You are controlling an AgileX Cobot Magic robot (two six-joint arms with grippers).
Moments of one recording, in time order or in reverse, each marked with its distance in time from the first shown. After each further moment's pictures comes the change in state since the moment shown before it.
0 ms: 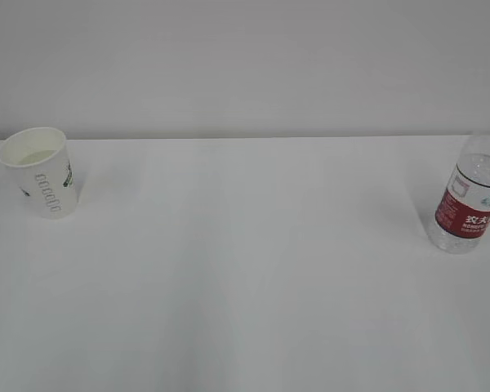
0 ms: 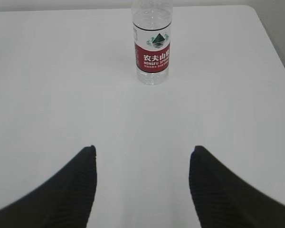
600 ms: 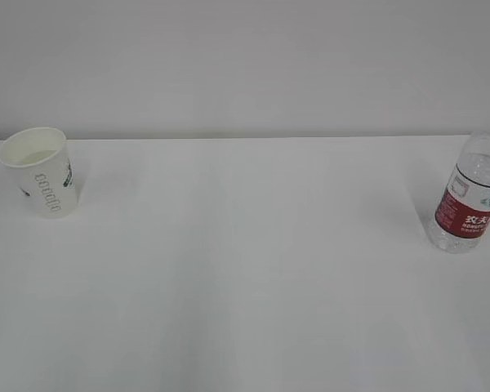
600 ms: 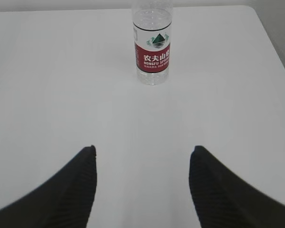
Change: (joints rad) left arm 0.000 0.000 0.000 0.000 0.000 0.000; right arm 0.000 0.000 0.000 0.000 0.000 0.000
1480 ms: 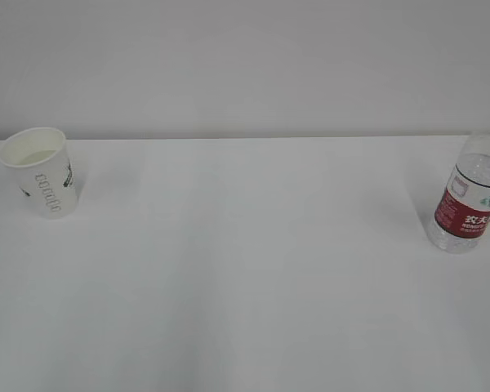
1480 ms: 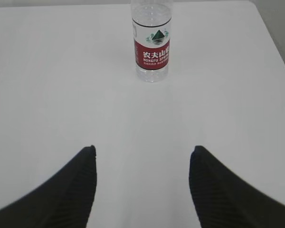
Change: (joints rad) left arm 0.000 0.091 -0.002 0.000 -0.002 0.000; right arm 0.000 0.023 0.000 0.000 -0.004 0.000
